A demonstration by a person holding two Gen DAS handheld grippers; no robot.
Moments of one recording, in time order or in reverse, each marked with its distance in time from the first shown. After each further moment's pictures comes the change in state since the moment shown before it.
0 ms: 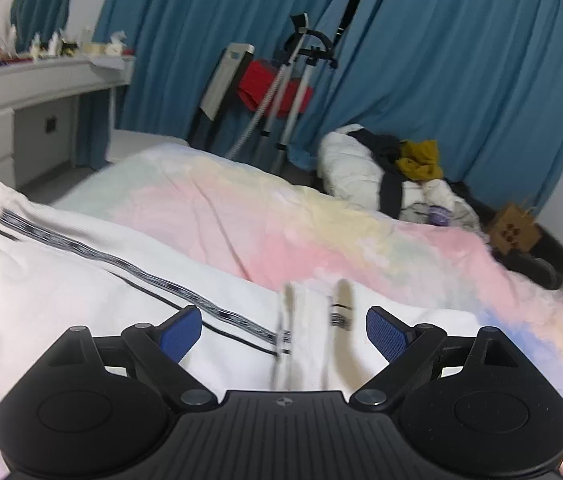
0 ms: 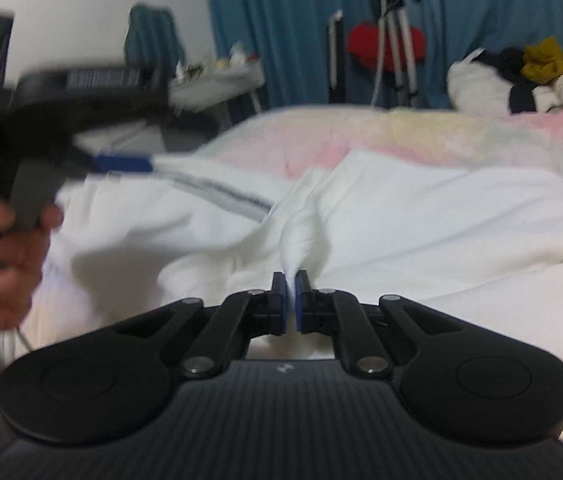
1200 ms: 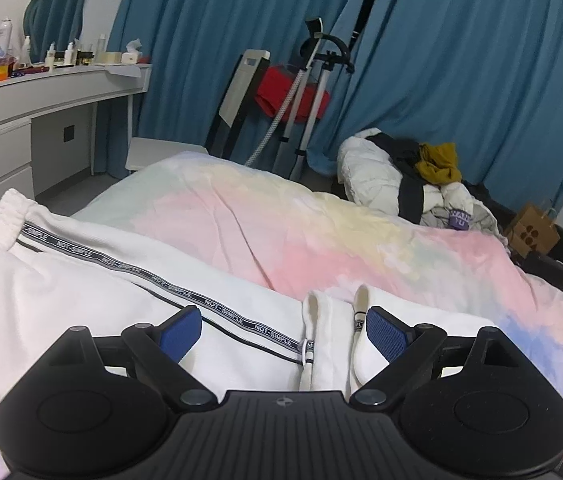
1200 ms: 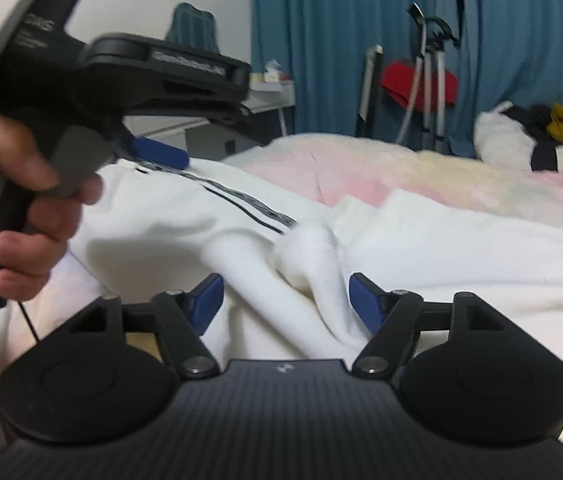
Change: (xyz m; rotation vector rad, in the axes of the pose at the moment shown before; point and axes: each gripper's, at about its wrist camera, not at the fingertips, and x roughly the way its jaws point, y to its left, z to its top) left arm -0.003 0.002 0.006 0.017 -0.022 0.089; right arm -0.005 0.022 0.005 -0.149 -0.130 0.018
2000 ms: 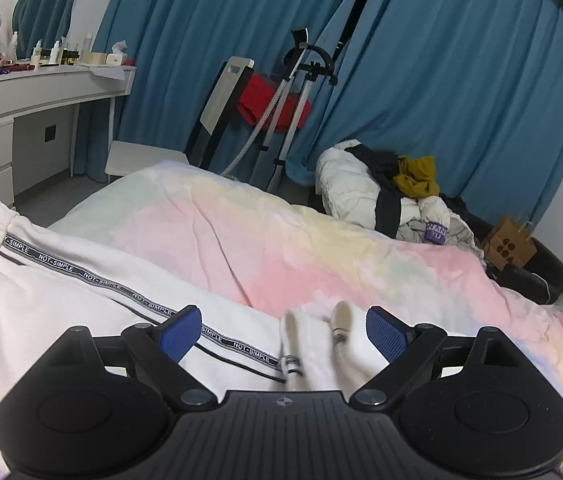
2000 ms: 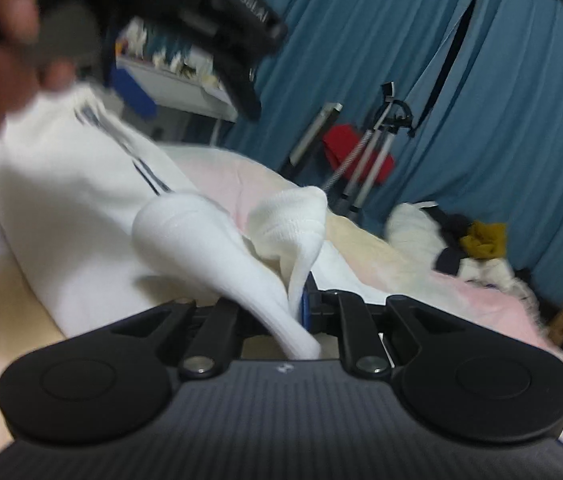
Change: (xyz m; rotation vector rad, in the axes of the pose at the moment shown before) left arm -0.006 0.003 0.012 -0.018 -0.023 -0.080; right arm 0.022 0.035 -0.018 -0.376 -0.032 -0.319
